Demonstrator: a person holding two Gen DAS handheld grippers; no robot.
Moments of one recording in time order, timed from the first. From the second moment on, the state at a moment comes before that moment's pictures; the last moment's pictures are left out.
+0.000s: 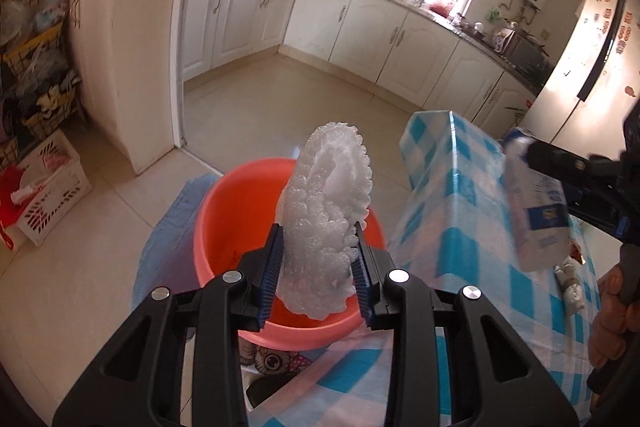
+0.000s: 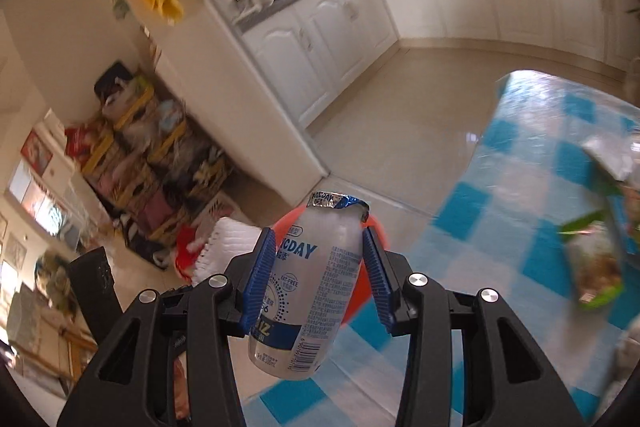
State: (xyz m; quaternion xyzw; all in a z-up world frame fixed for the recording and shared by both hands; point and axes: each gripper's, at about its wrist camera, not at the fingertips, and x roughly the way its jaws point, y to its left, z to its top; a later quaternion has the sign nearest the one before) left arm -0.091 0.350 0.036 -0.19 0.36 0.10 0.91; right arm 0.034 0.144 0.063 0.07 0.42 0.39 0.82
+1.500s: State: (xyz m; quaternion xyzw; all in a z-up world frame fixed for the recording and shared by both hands) left arm -0.119 0.256 0.097 -0.12 0.27 0.04 0.95; right arm -0.032 -0.033 0.066 0.13 0.32 0.23 0.91
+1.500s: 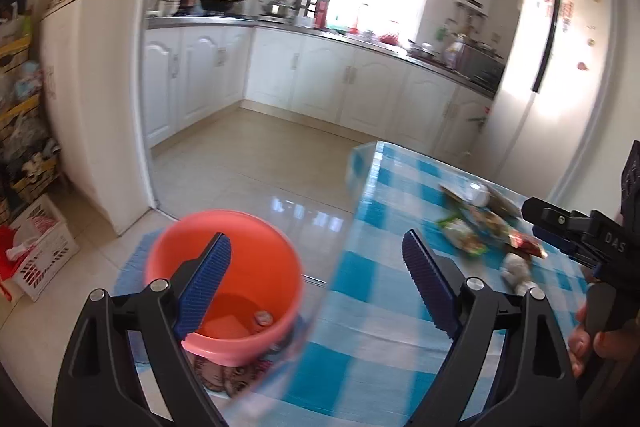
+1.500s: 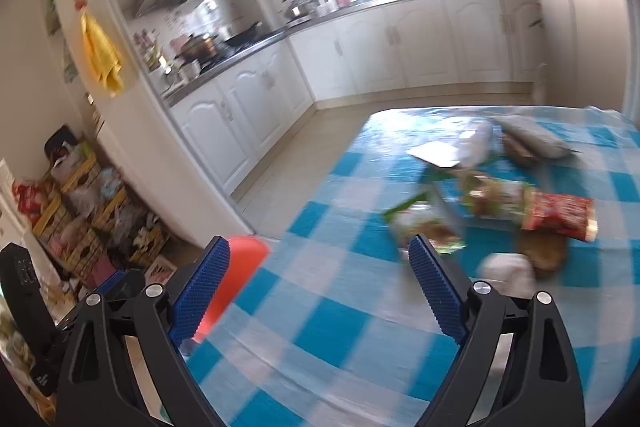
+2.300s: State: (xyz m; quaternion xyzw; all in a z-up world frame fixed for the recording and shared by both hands) left arm -0.080 0.085 0.081 -0.03 0.37 -0.10 0.92; right arm -0.034 -0.238 0.033 0.21 0.35 0.09 0.91
